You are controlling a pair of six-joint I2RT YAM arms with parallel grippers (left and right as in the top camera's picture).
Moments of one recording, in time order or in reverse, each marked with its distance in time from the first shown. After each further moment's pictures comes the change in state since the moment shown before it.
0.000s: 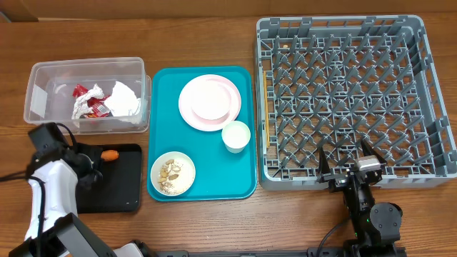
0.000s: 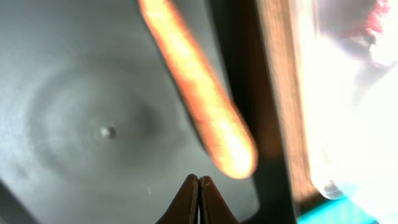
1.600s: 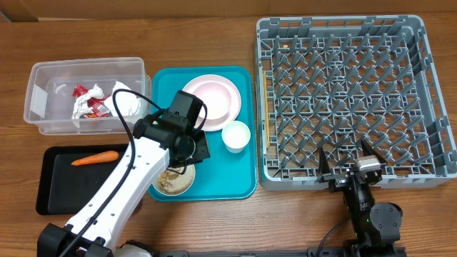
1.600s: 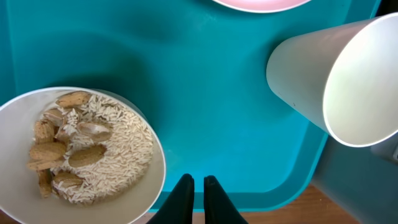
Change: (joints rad) left arm -0.977 0.001 0.231 -0.312 -0.057 0.117; right arm 0.000 0.000 0.000 0.000 0.000 0.000
